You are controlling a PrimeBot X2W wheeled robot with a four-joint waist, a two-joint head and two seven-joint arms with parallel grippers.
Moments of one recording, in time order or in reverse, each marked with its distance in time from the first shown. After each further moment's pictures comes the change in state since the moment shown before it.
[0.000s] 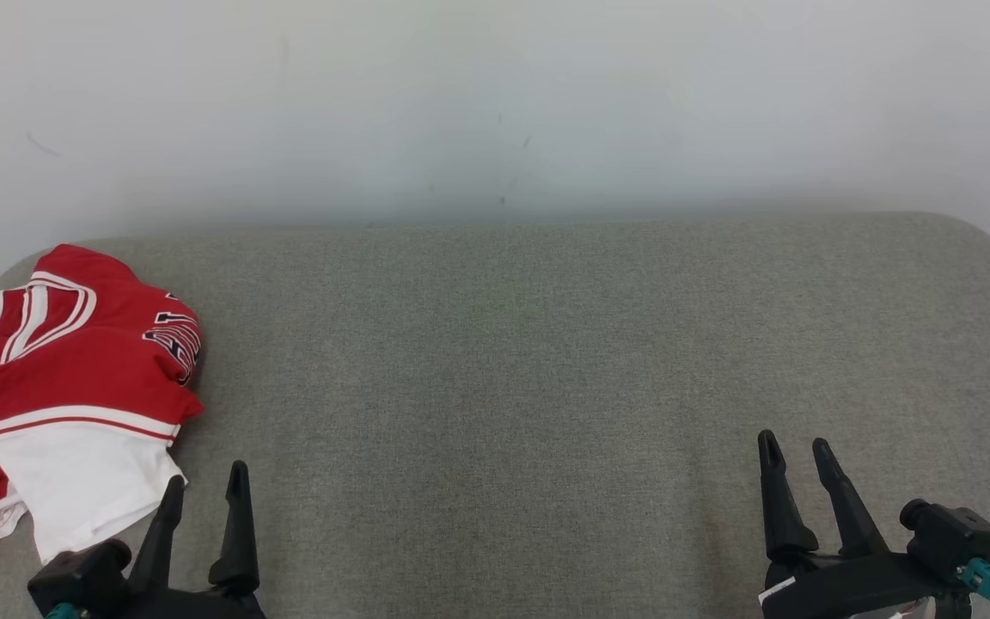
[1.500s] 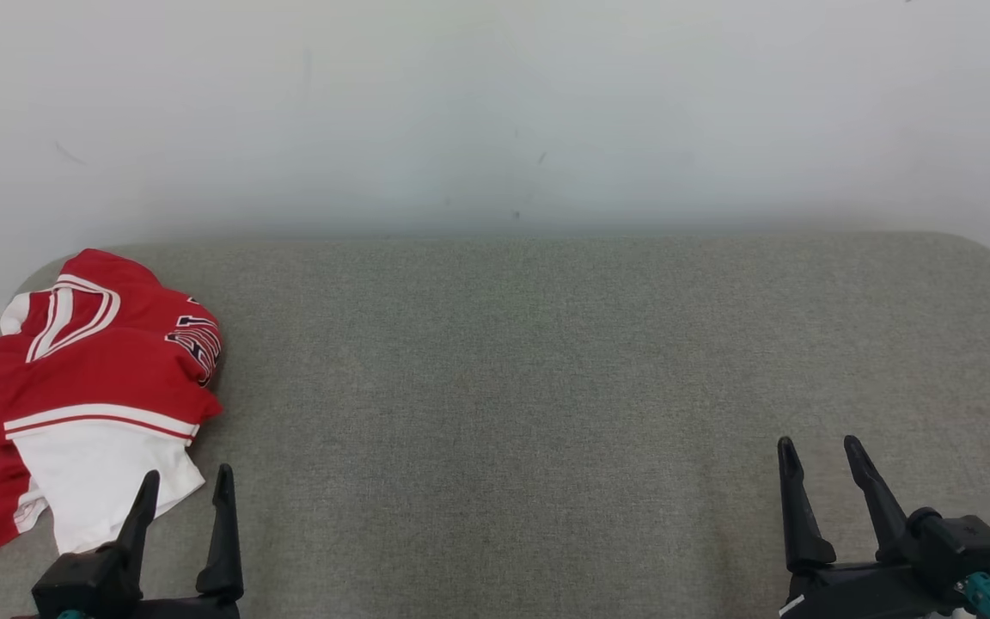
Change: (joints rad) left arm 0.030 0.047 0.003 -0.060 0.198 0.026 -0.002; right arm 0.047 -0.001 -0.050 -0.081 -0.305 0.001 -0.006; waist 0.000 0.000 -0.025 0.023
